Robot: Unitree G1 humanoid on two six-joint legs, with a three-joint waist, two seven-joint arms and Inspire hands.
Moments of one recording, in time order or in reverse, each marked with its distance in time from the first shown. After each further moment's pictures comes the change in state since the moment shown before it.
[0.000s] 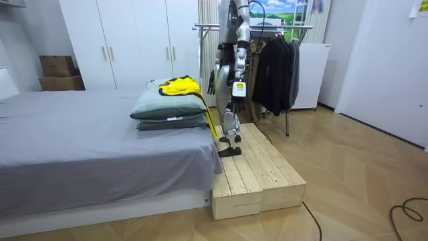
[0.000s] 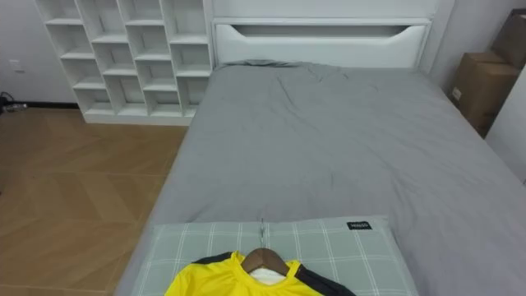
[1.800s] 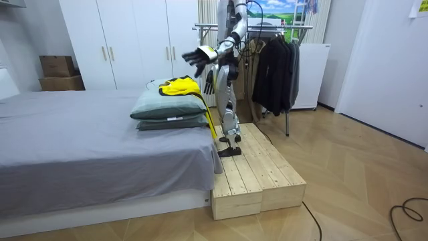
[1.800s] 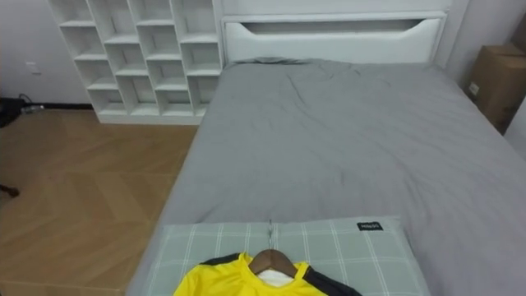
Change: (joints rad) left arm -0.095 0.054 0.171 -0.588 0.447 -0.178 0.482; right arm 0.002 -0.046 -0.078 -0.012 -0.161 -0.075 0.027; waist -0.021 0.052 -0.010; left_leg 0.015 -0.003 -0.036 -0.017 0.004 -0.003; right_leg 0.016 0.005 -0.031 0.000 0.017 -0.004
